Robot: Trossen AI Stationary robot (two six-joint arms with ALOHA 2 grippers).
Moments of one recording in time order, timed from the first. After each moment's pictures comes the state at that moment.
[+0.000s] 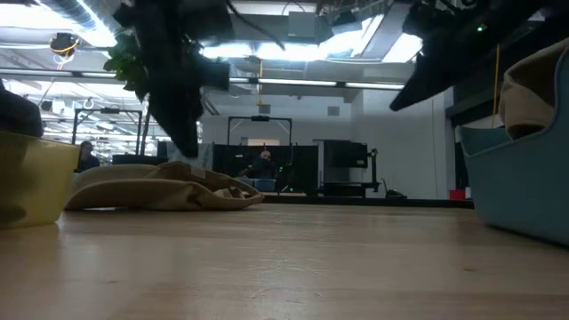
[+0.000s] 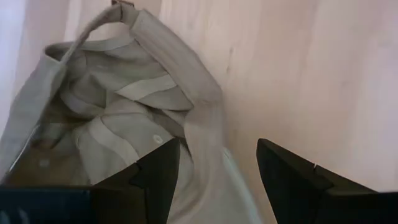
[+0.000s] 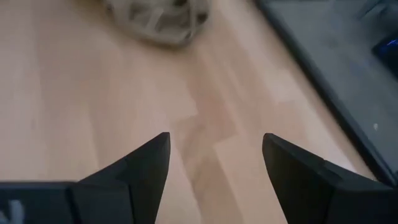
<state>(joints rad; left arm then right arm) 0.07 1.44 0.95 -0.71 -0.15 -0.11 0.15 1.10 0.72 -0.42 0.57 0.20</state>
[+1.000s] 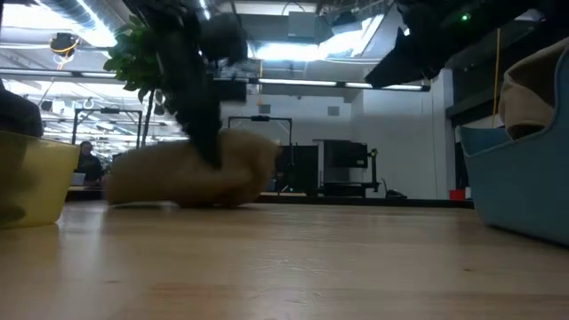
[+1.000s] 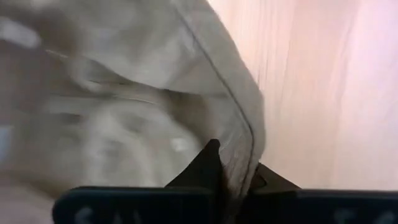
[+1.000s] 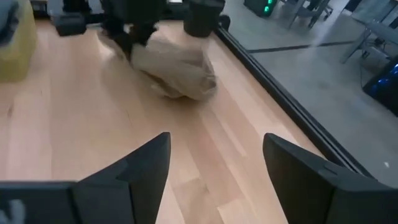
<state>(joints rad) 0.20 1.56 0.95 -0.55 -0.07 0.07 0.15 1.08 0.67 -0.09 0.64 0.11</state>
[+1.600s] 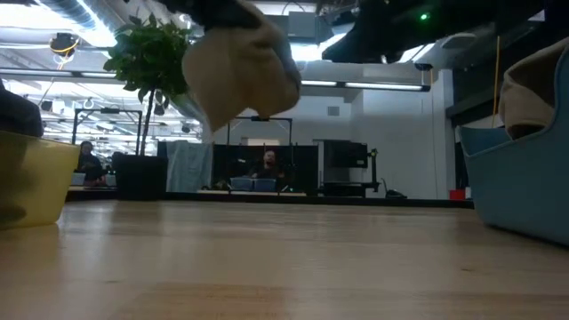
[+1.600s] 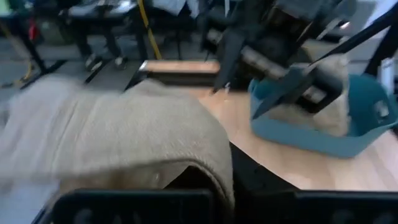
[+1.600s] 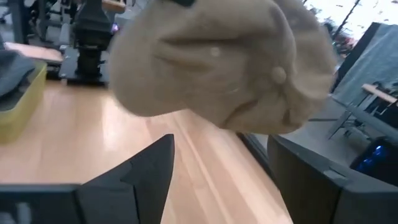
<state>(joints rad) 0.22 1.13 0.95 -0.13 0.08 0.07 0.13 1.29 0.67 0.48 0.64 -0.23</state>
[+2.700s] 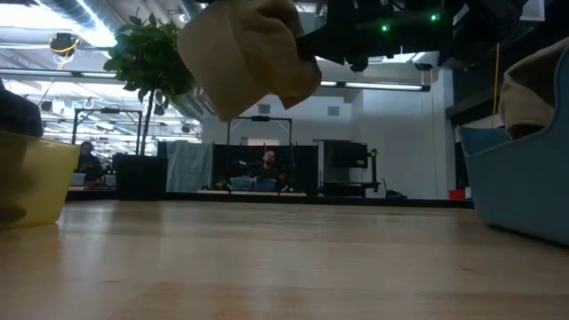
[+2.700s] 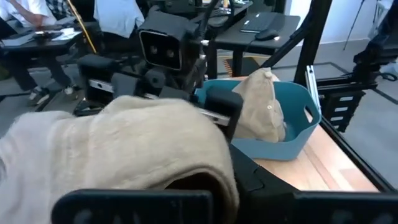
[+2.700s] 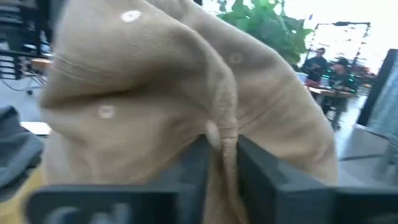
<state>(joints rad) 0.09 1.15 0.95 -0.05 0.15 0.09 -0.02 1.49 0.70 0.91 0.37 -0.21</state>
